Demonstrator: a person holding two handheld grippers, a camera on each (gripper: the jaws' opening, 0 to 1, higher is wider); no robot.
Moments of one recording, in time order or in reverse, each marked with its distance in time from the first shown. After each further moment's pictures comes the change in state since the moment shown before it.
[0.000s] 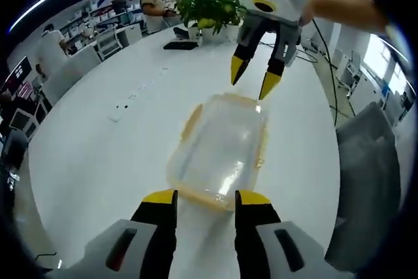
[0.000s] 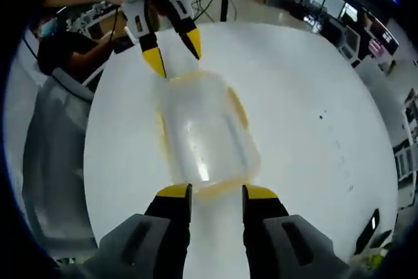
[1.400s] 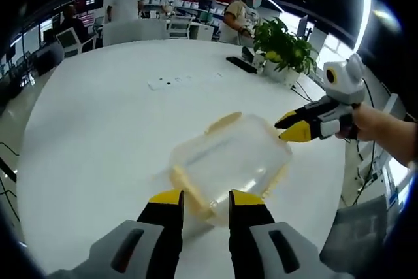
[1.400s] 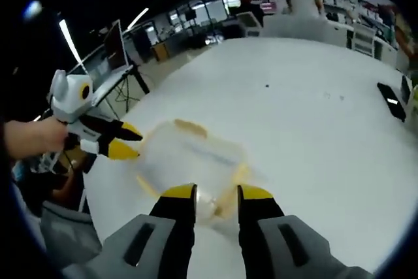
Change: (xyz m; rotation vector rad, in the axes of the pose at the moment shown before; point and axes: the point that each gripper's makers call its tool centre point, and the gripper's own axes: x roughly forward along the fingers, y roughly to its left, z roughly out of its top) left arm 0.014 0.007 -0.018 -0.548 -0.134 0.149; right arm 0.011 -0.009 -0.005 0.780 -0.406 -0.162
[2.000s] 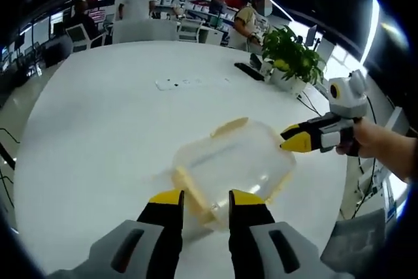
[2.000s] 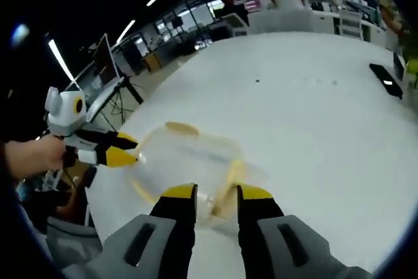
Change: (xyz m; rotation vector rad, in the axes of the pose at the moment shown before) left arm 0.001 -0.001 0.002 -0.075 -0.039 0.027; right arm 0.003 -0.002 -0.004 0.055 -0.012 -0.011
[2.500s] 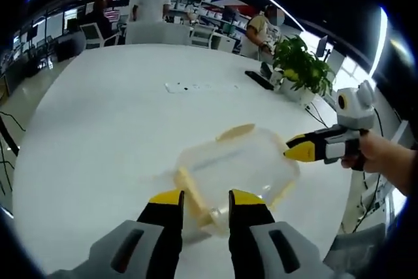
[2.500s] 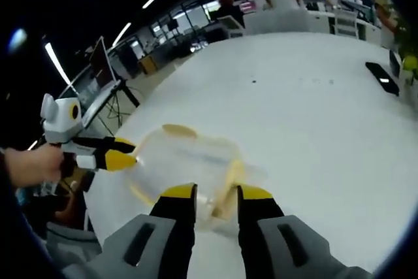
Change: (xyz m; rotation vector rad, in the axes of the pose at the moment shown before) left arm 0.001 0.002 0.001 -0.076 -0.051 0.063; right arm 0.002 -0.001 0.001 0.019 -0.016 -0.026
